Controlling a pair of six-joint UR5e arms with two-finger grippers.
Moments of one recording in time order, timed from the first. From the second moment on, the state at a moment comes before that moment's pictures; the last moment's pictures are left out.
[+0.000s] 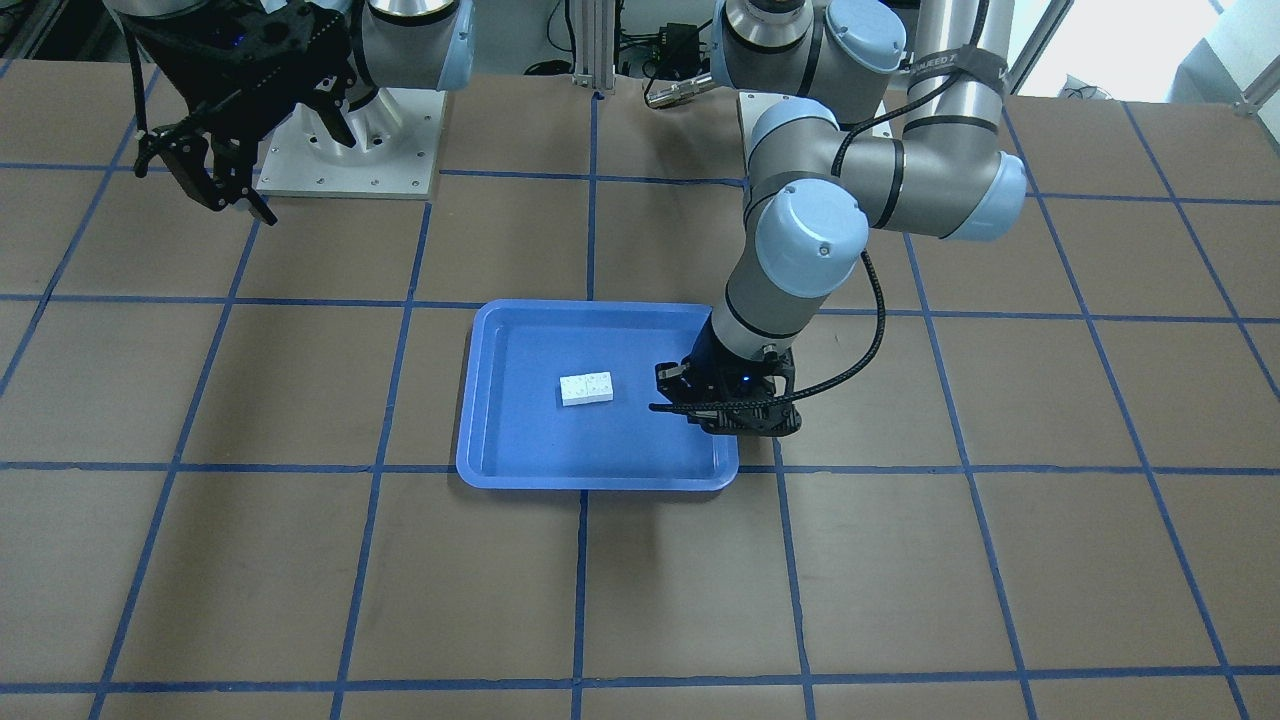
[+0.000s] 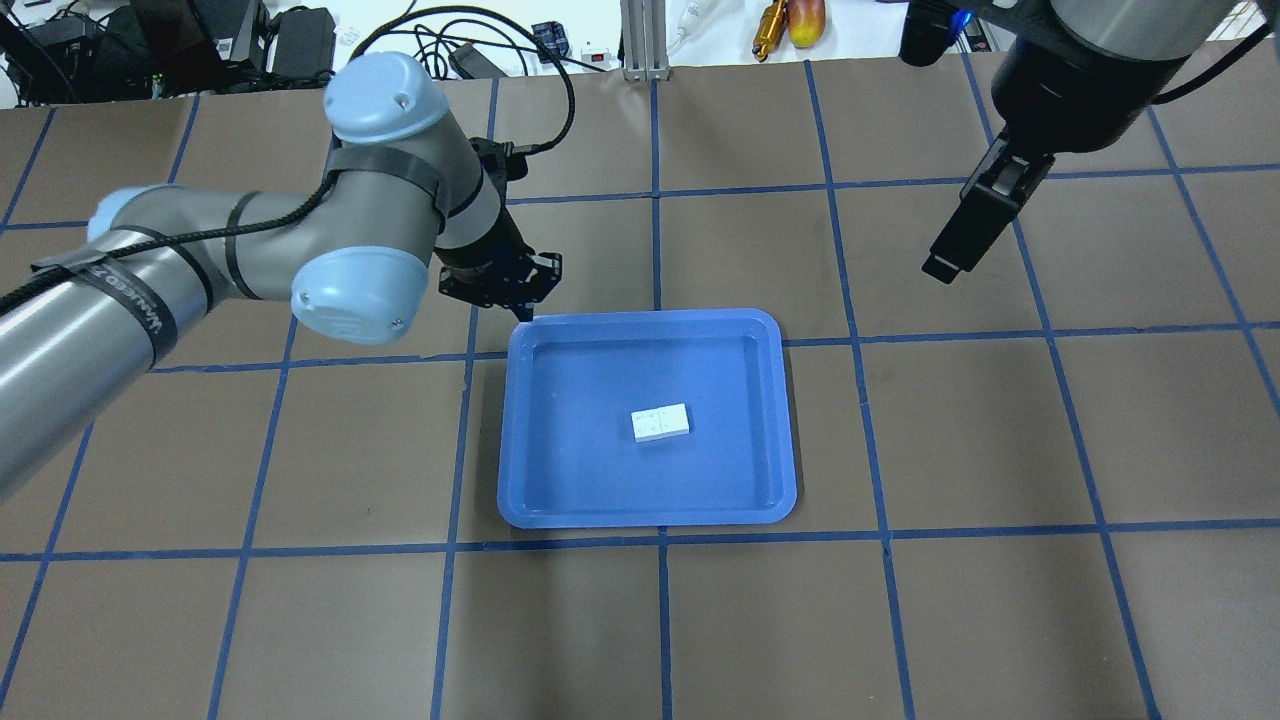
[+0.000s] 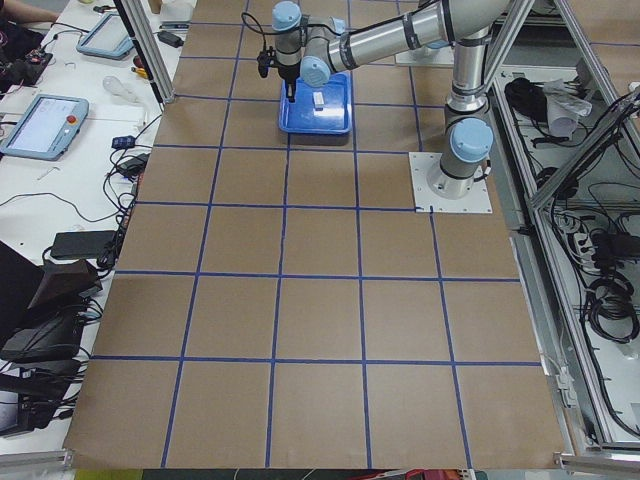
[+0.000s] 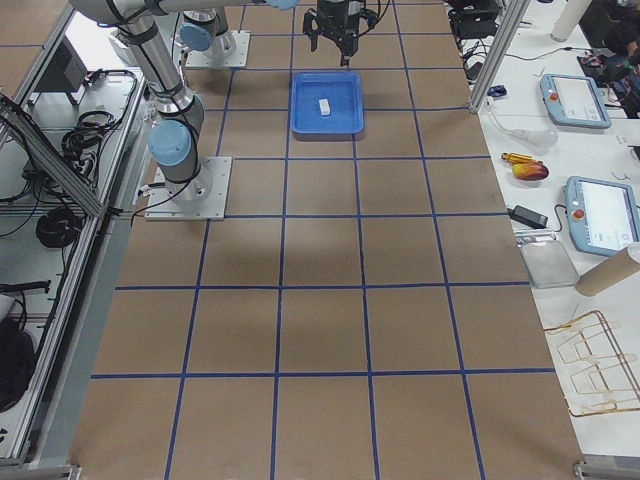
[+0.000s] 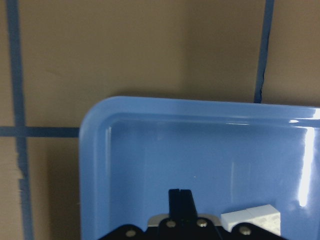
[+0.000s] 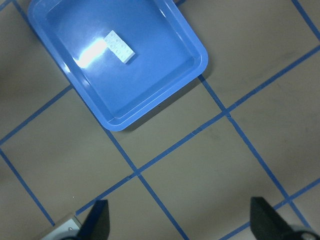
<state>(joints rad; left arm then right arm) -1.67 -1.81 -1.72 -1.17 1.49 -0.07 1.54 -1.65 1.51 -1.43 -1.48 -0.82</state>
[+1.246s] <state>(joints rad) -1.53 -1.60 -1.51 -1.53 1.59 0.12 1.55 -1.62 1.51 -1.55 -1.59 -0.06</state>
